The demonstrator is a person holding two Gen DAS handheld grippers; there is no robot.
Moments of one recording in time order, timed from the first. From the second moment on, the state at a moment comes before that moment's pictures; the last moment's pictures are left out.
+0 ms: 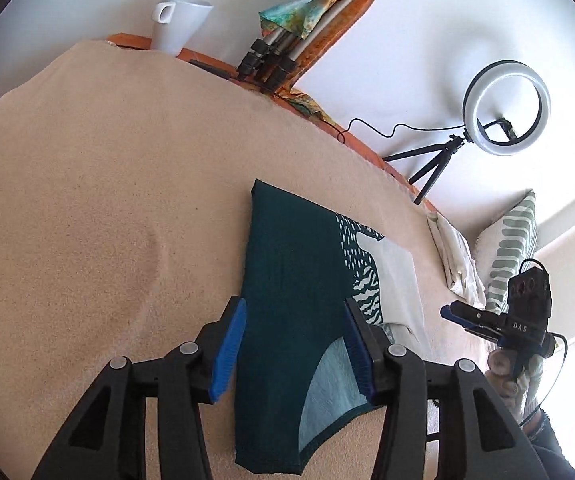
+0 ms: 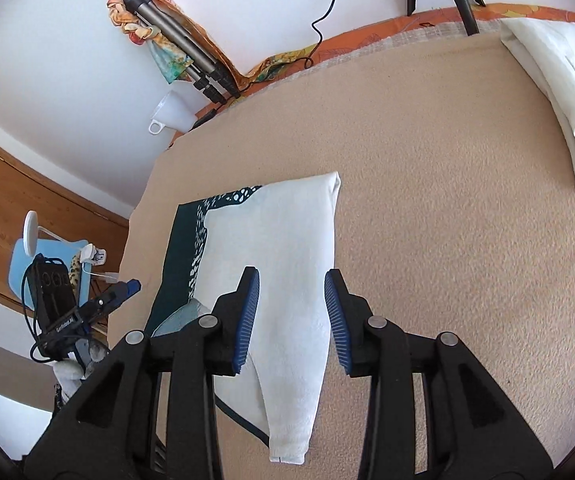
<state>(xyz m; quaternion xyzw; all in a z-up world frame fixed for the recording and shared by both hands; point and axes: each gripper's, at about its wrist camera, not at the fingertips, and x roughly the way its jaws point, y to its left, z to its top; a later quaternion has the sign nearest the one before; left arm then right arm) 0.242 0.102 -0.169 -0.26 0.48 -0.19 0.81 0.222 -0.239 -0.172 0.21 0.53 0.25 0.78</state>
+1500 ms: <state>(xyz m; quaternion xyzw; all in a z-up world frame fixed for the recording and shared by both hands) 0.286 0.059 -0.205 -0.29 0.51 -0.22 0.78 0.238 -0.210 -0.224 0.31 0.55 0.30 0.72</state>
